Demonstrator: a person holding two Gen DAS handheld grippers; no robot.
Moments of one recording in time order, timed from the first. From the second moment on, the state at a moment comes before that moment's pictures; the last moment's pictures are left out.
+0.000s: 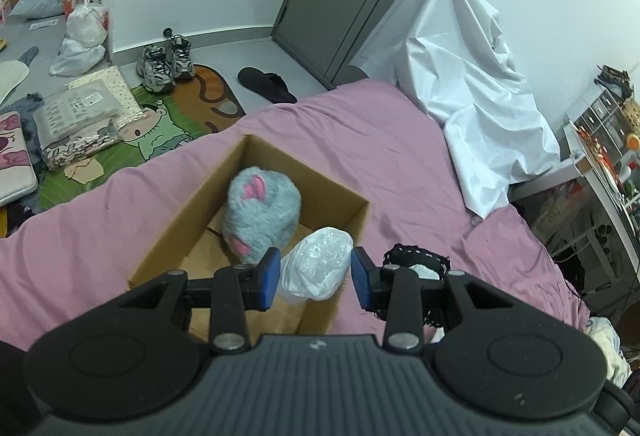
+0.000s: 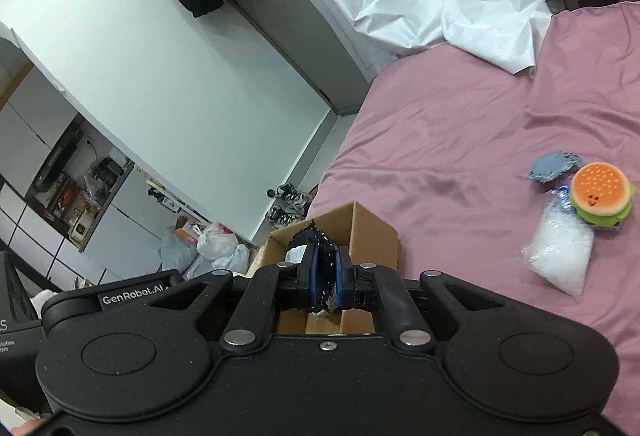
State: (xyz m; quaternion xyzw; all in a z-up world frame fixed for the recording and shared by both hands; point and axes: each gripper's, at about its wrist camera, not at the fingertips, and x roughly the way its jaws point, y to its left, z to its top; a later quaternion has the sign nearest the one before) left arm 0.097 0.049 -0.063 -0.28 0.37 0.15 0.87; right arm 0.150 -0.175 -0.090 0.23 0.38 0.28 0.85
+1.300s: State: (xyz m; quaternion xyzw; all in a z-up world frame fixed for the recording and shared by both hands) left arm 0.123 0.110 -0.151 -0.30 0.45 0.18 0.82; right arm 0.152 -0.109 -0.122 0.16 0.44 0.27 0.84
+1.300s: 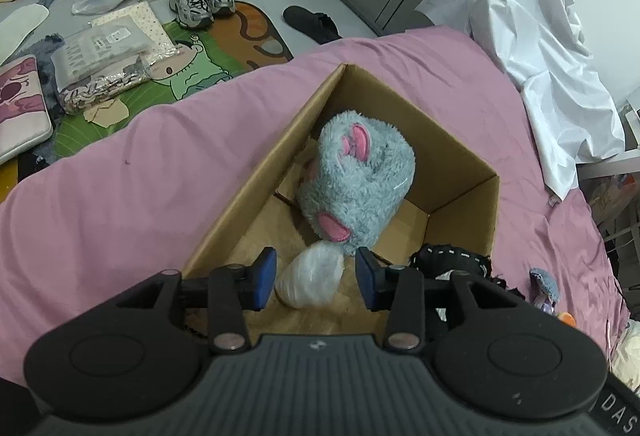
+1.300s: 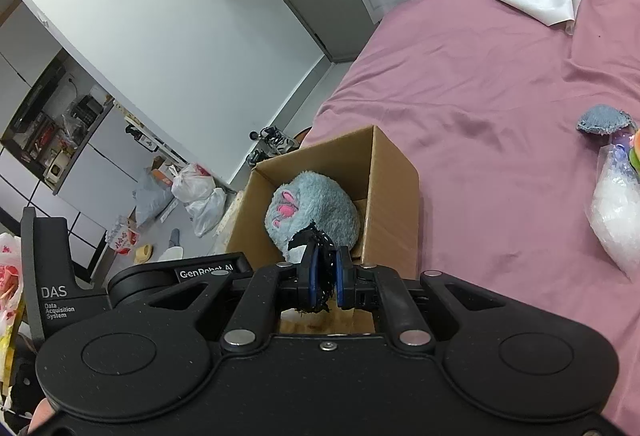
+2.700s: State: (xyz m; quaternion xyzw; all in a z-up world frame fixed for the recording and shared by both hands) left arm 0.081 0.146 -0.090 -0.26 0.43 0.21 0.84; right arm 0.131 -0.067 -0.114 0.13 0.48 0.29 0.82
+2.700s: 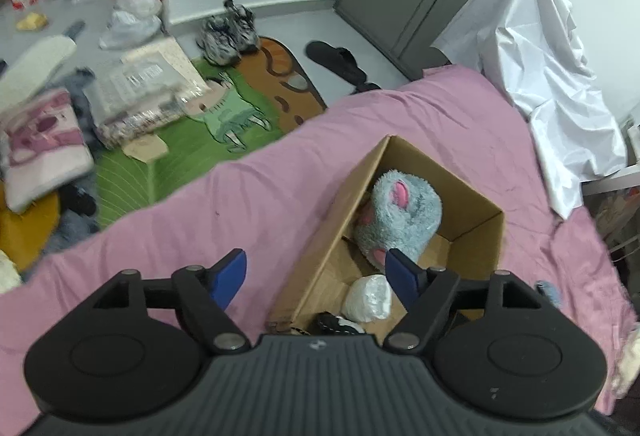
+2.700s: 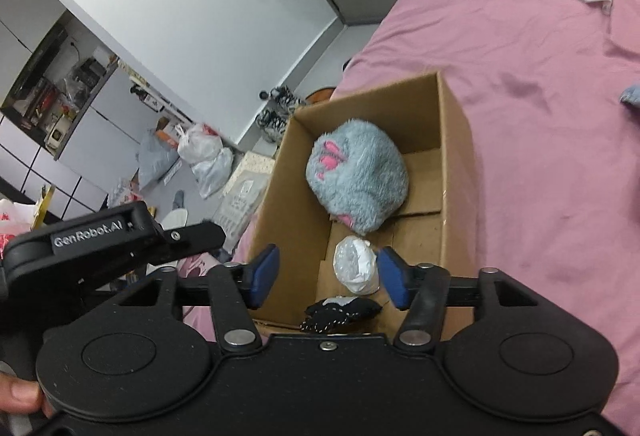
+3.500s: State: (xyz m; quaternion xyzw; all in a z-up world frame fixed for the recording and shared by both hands) left arm 0.086 0.080 -0.049 -0.19 0.43 0.22 0.85; right arm 0.130 -0.129 -0.066 0.14 0.42 0.28 0.85
